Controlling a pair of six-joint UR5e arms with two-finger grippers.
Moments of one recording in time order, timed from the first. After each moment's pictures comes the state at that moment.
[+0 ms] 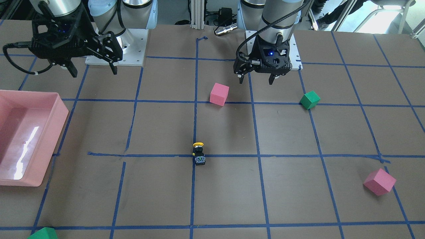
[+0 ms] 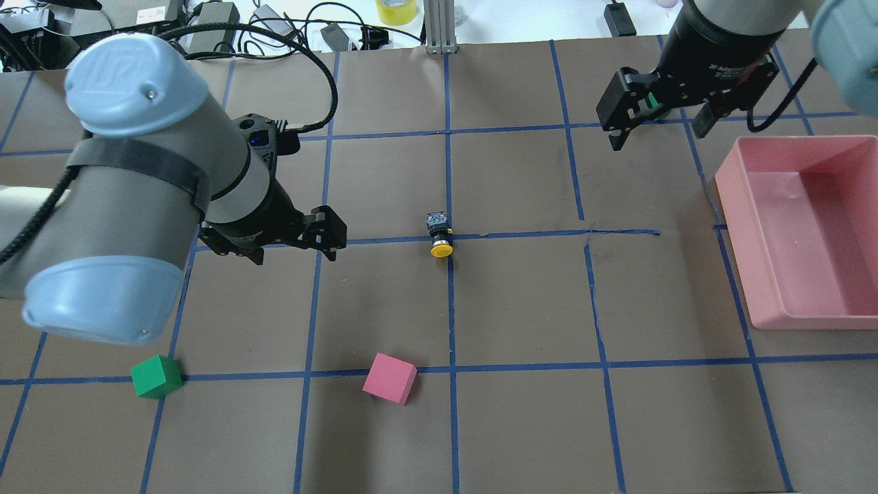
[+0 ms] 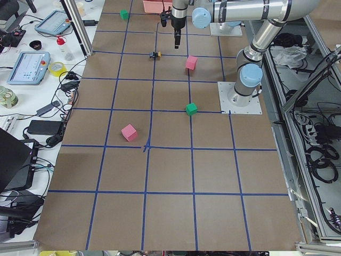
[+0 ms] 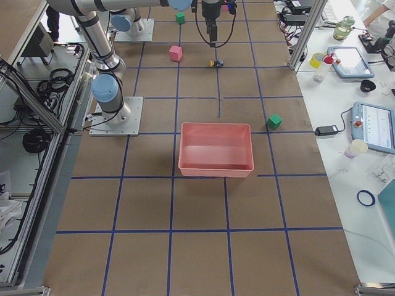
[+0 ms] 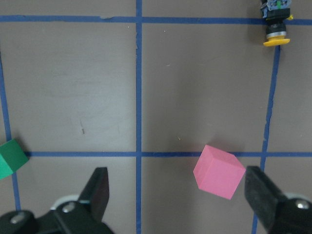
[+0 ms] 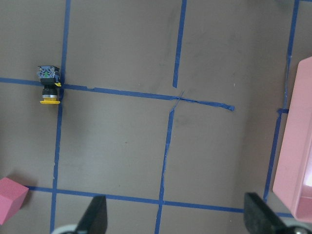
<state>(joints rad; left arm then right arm) -1.72 -1.43 -1.94 -1.27 1.56 -0.15 1.61 -1.60 1.52 -1.56 -1.57 -0.09</state>
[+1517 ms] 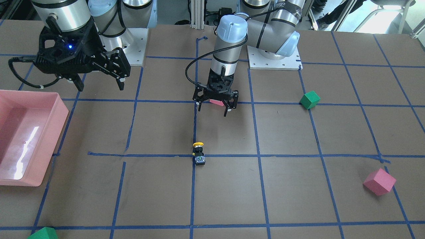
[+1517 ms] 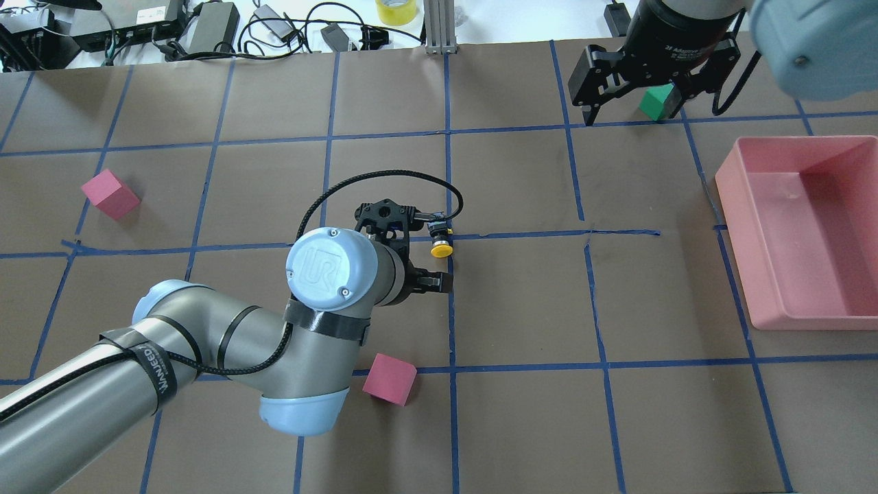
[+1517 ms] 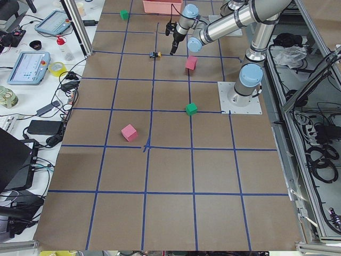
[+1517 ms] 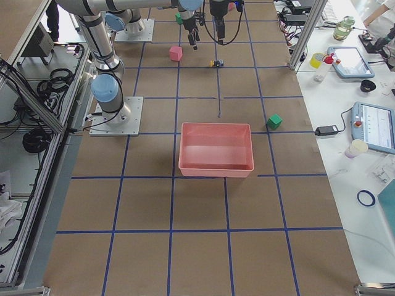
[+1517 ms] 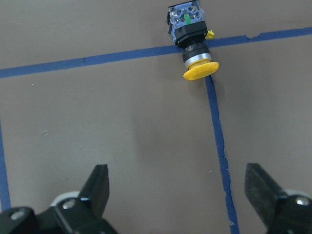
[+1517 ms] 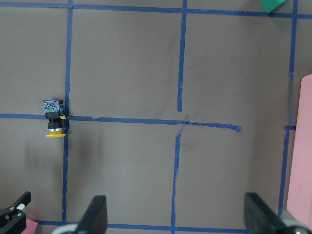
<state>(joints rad) -1.95 -1.70 -2.22 -0.45 1.55 -0.22 1.62 -1.54 1.49 -1.62 -1.57 0.00</state>
